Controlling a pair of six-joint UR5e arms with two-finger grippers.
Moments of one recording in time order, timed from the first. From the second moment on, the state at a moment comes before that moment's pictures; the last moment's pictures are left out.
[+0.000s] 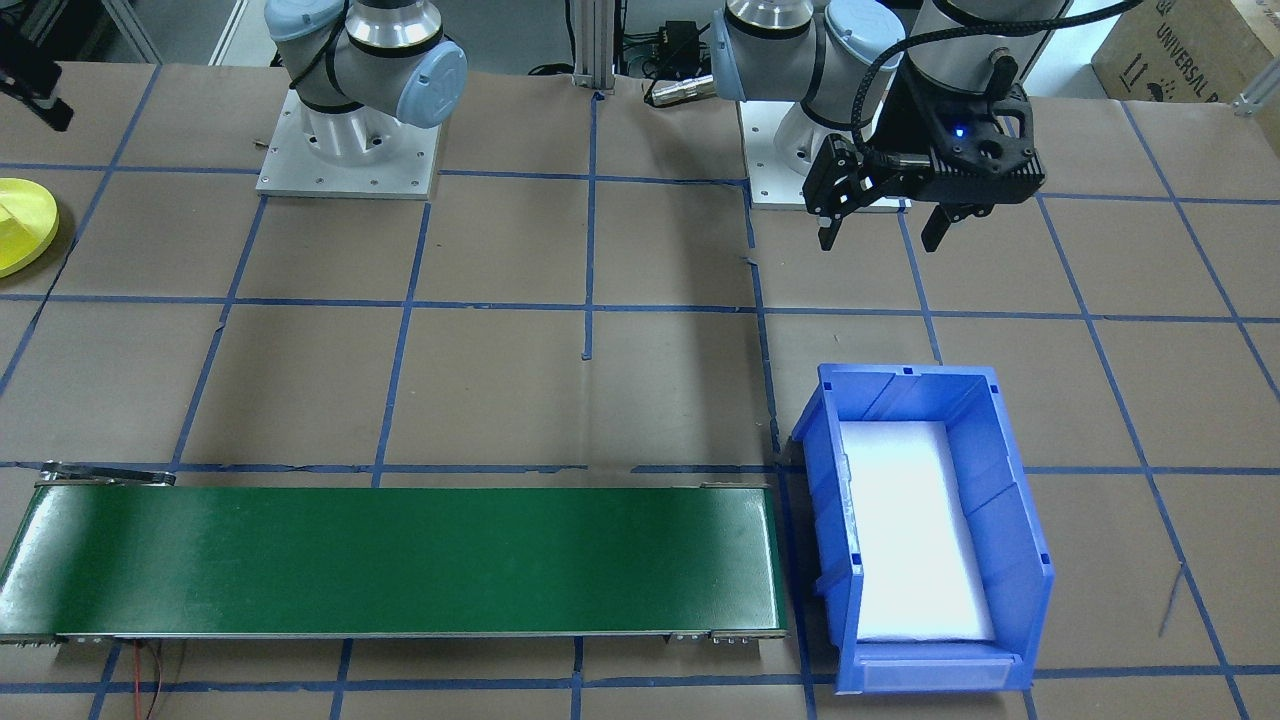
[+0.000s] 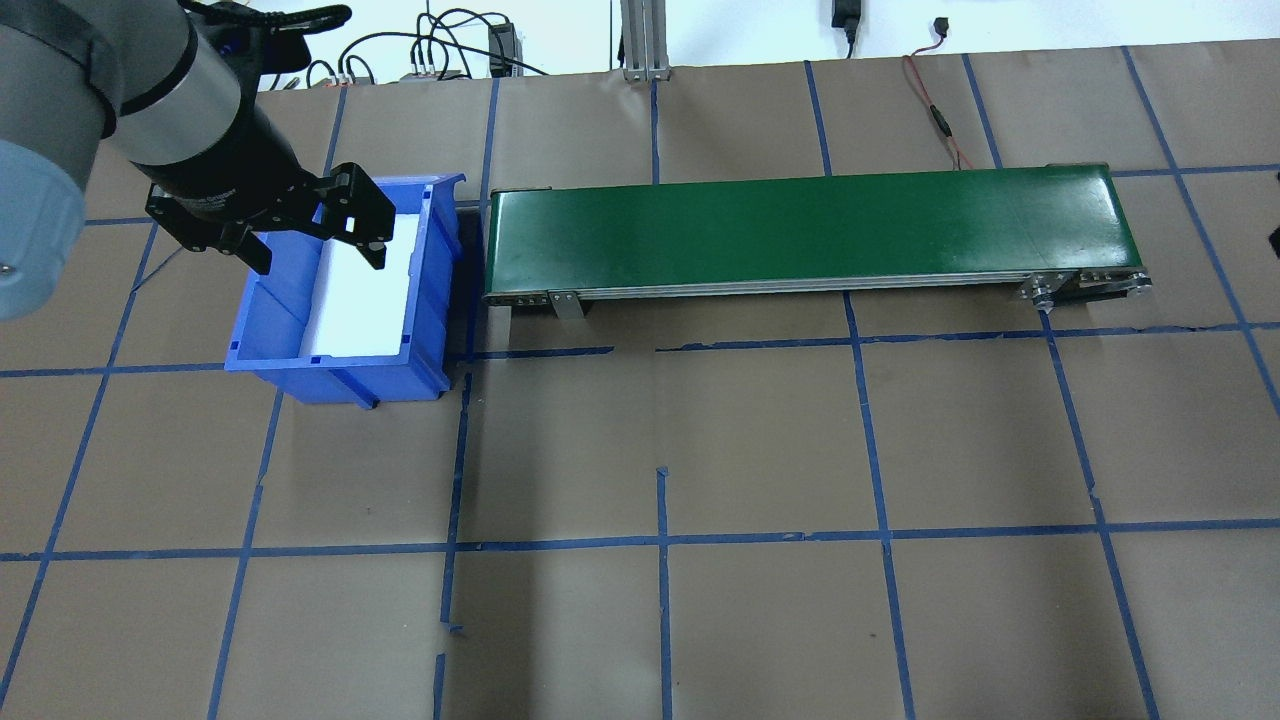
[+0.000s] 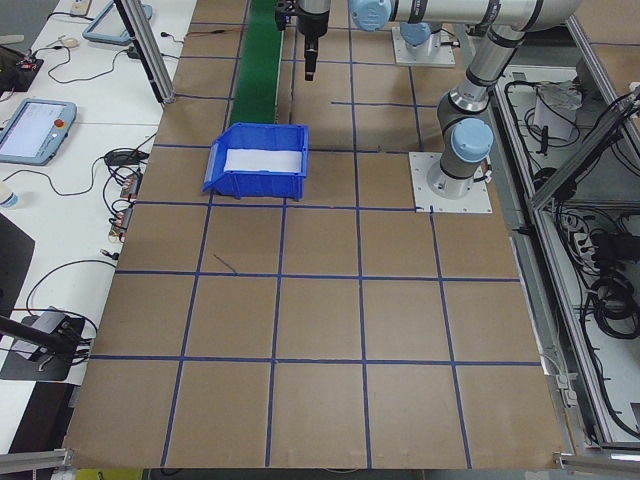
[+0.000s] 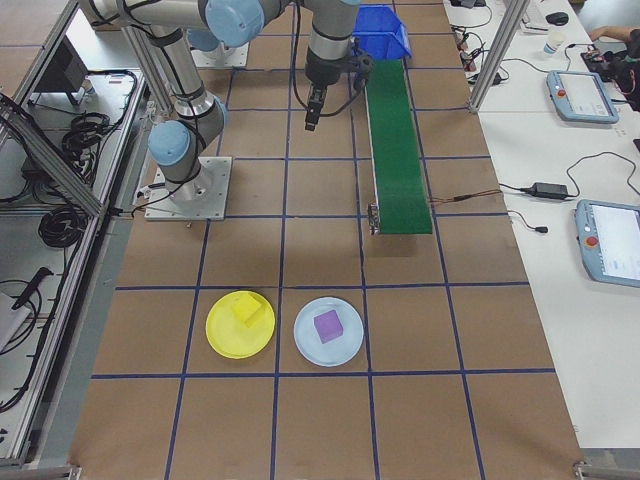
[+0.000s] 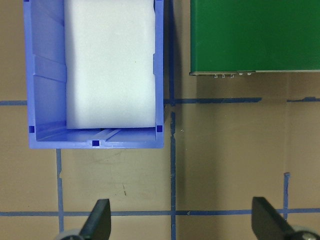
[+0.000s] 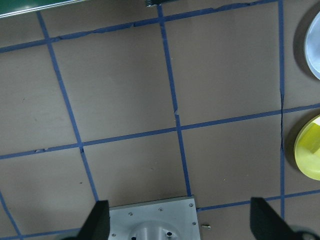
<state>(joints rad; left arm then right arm) -1.55 -1.48 -1.65 -1.50 1.57 0.02 1.15 -1.66 1.44 -1.18 -1.62 -0.28</state>
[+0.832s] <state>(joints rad) -1.55 -1.48 -1.66 -1.50 1.57 0.01 1.57 -1.67 1.46 -1.33 -1.51 0.11</state>
